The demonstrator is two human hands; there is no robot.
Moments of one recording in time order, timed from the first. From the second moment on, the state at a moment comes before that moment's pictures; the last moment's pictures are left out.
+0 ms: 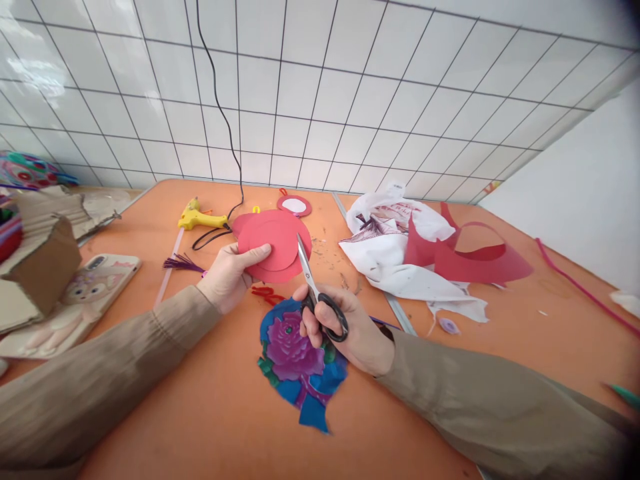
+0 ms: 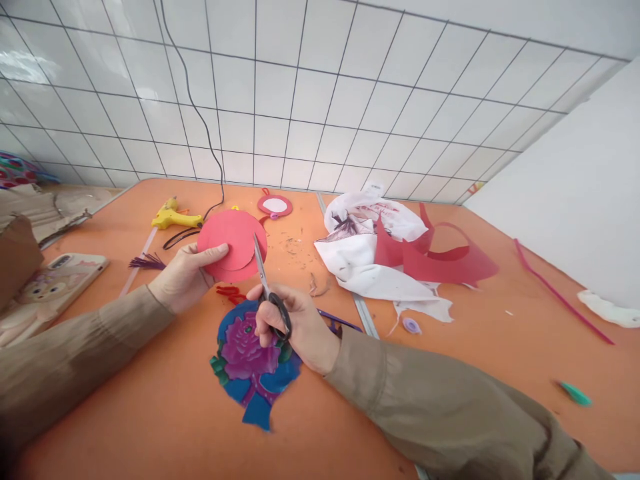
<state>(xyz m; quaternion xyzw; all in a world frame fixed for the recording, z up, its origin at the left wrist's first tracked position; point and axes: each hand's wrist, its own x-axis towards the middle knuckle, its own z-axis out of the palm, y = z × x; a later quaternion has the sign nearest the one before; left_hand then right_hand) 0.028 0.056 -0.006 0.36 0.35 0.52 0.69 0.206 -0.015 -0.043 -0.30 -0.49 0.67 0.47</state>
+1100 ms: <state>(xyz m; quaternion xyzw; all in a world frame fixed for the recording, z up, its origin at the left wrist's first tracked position) 0.024 0.058 -0.007 0.40 0.34 0.50 0.69 0.206 -0.015 -0.040 -0.31 -0.49 0.67 0.47</state>
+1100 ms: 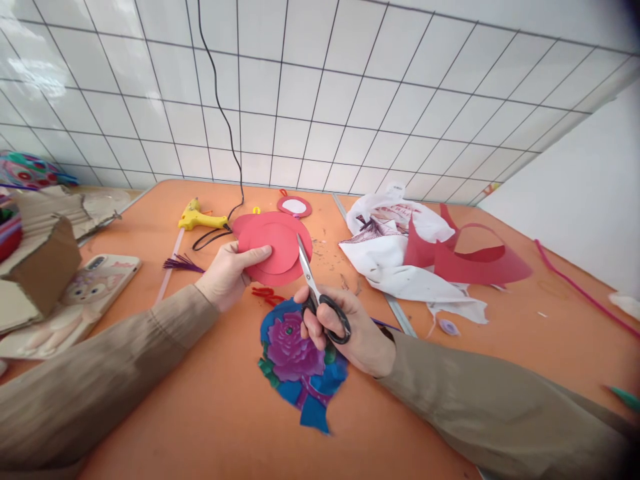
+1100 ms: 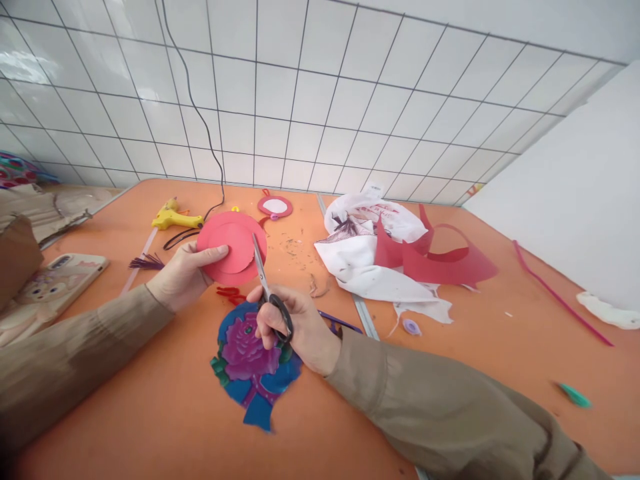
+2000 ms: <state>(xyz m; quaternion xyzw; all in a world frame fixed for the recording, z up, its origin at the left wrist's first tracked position) 0.026 0.056 -0.010 0.40 0.34 0.48 0.70 0.206 -0.014 -0.042 -0.31 -0.50 0.66 0.47</state>
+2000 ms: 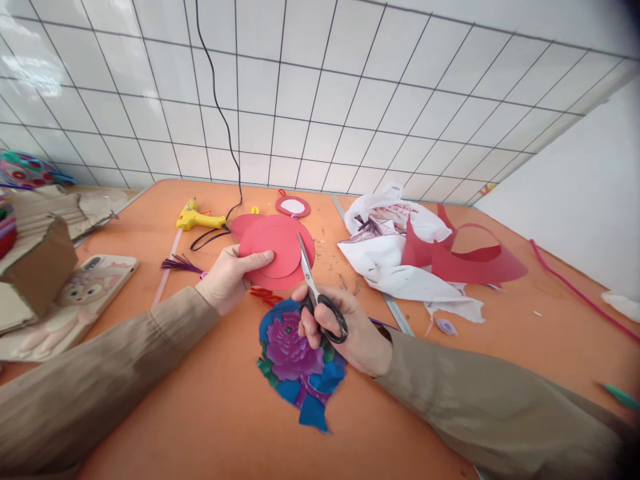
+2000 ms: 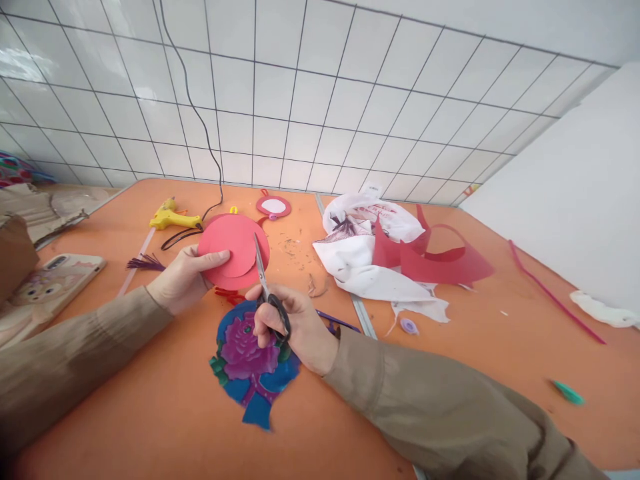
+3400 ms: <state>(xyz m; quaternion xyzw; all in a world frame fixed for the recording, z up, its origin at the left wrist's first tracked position) 0.032 0.044 -0.007 0.34 0.32 0.49 0.74 0.205 -0.007 -0.002 -0.38 -0.52 0.47 0.60</state>
